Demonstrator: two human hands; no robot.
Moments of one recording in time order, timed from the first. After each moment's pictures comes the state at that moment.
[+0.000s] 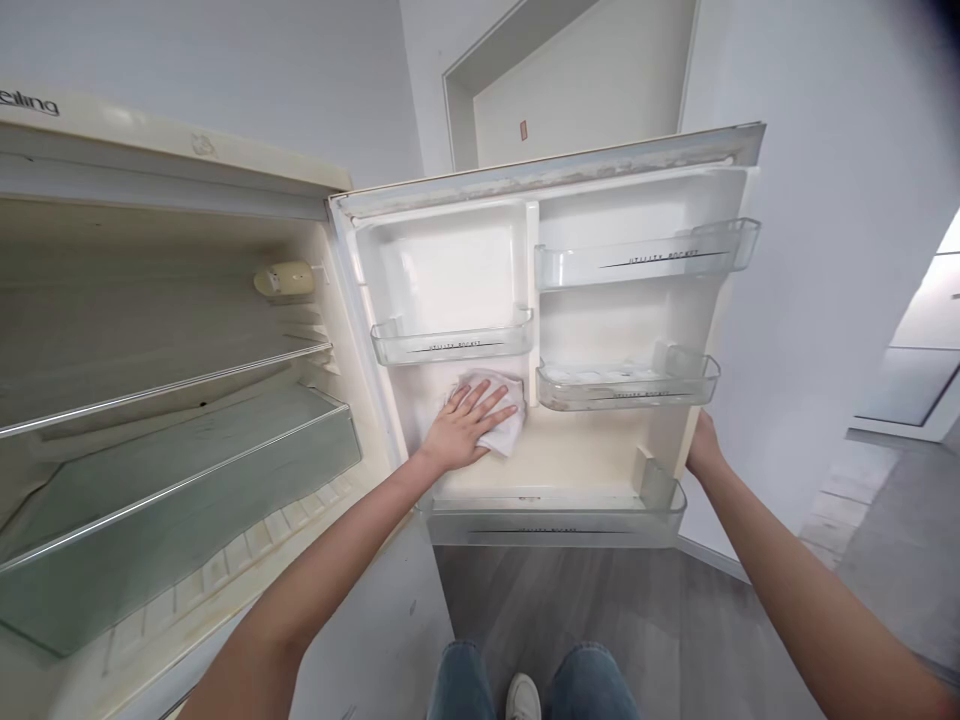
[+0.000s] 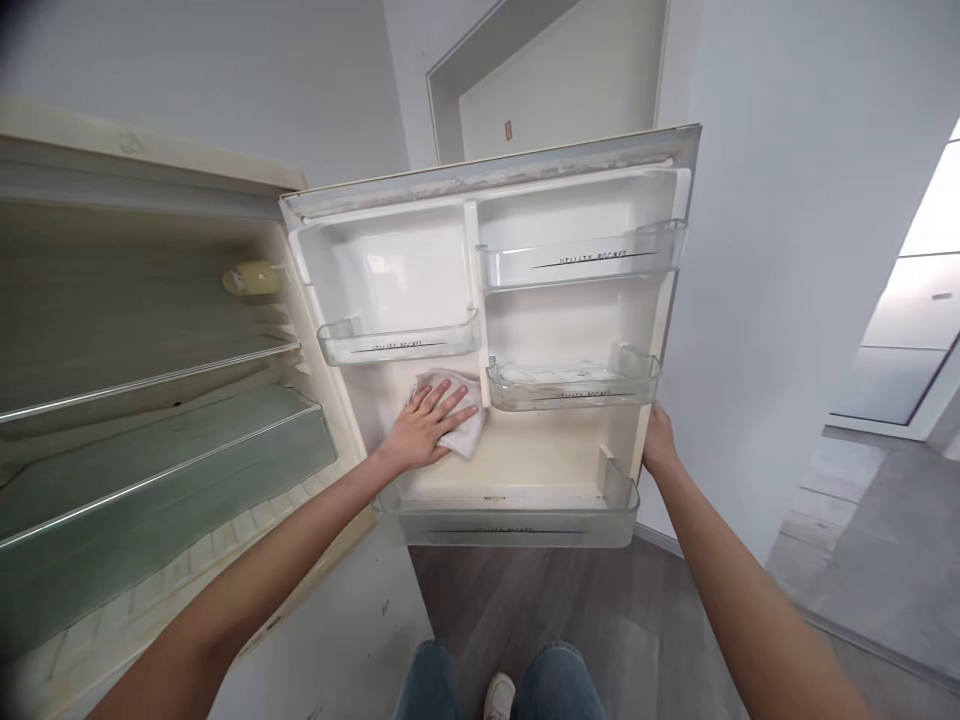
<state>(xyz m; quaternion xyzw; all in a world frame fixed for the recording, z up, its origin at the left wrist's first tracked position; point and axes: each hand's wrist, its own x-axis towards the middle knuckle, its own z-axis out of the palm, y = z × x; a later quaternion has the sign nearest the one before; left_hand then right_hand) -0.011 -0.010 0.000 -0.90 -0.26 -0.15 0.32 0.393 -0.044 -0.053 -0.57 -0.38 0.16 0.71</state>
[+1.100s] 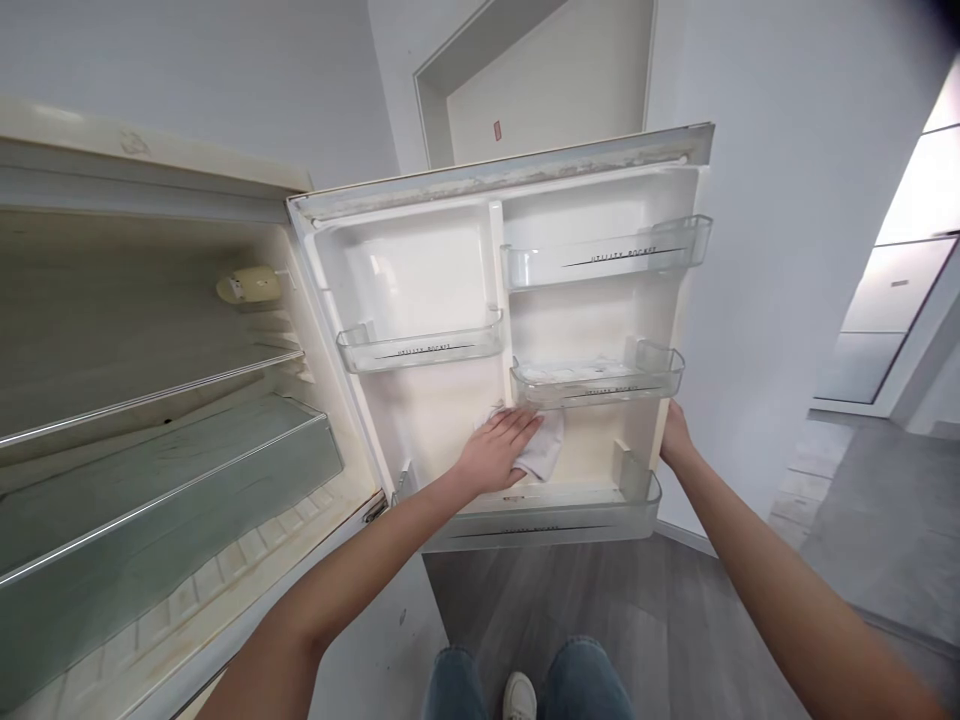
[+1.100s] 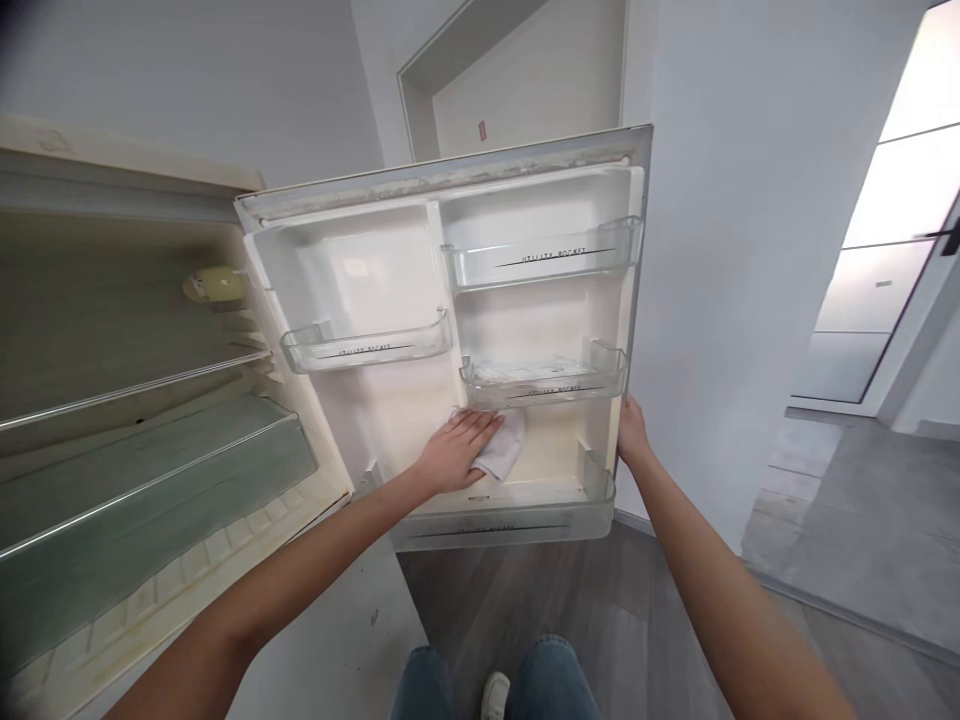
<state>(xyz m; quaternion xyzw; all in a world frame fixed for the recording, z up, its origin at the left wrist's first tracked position) 0.068 -0.030 -0.020 -0.95 -0.20 -0.15 0.19 0.394 -0.043 -0.055 -0.55 -0.39 0.17 0.71</state>
